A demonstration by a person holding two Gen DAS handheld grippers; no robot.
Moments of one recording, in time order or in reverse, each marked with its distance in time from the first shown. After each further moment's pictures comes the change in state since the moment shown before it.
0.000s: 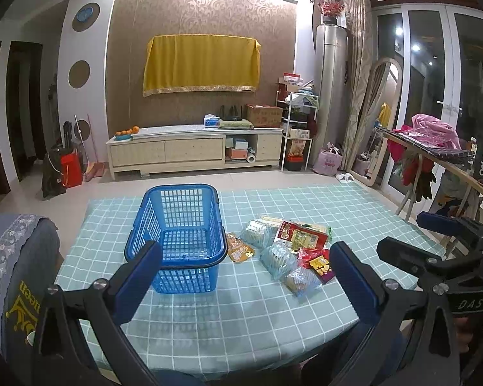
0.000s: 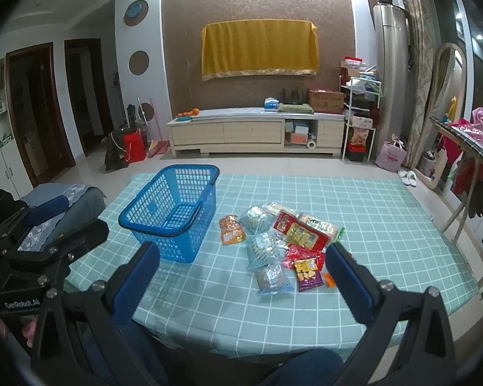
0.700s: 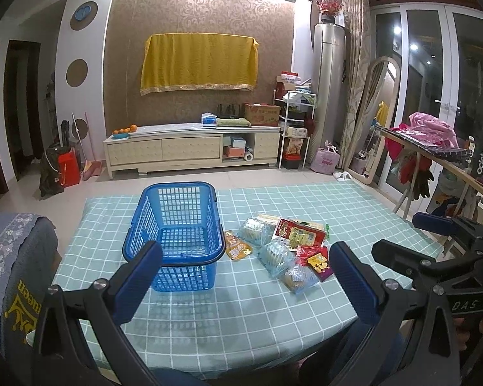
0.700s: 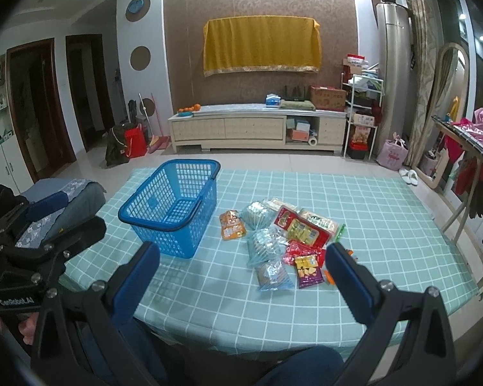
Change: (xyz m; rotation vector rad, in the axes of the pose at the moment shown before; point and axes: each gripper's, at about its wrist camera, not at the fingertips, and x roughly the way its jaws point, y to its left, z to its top) left arm -0.001 0.000 -0.001 0.006 0.008 -0.008; right arm 0.001 -0.001 0.003 -0.010 0.027 0.003
